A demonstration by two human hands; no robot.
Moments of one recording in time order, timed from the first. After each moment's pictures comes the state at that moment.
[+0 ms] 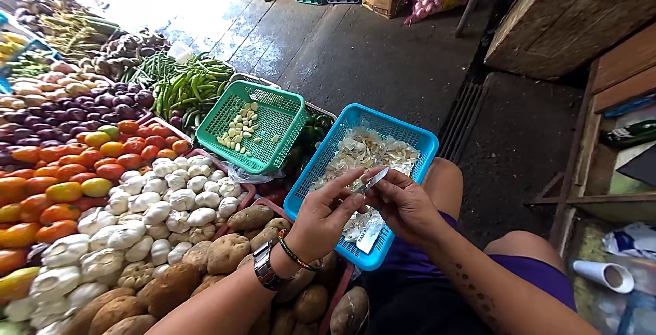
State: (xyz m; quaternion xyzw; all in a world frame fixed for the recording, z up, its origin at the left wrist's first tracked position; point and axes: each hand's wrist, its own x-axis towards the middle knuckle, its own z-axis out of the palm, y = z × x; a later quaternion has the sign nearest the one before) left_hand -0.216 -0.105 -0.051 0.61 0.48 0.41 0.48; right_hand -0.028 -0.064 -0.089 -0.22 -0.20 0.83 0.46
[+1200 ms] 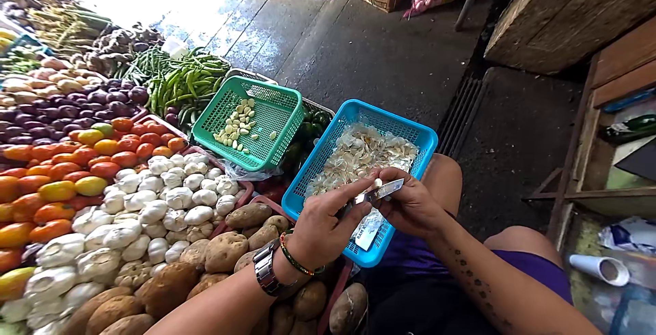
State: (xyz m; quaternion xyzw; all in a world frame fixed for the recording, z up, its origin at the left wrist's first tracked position) left_hand -0.210 -0.111 -0.055 0.70 0.45 0.40 0.37; right_hand -0.017 -0.056 -0.110 -0.10 -0.20 0.87 0.43
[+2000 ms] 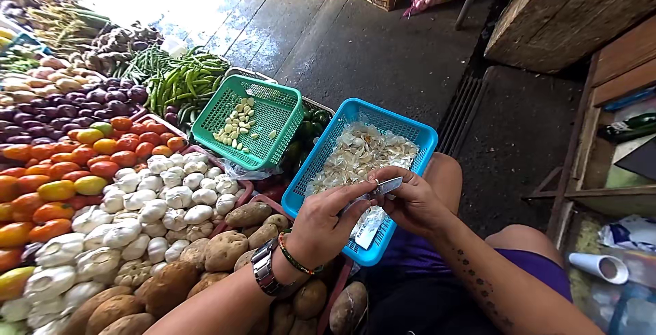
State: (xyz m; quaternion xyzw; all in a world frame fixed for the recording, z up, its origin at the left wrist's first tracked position) left_hand -0.212 -0.111 -0.055 0.73 0.46 0.38 0.32; right_hand -0.012 -0.054 -0.106 -0.14 -0.25 0.86 0.42
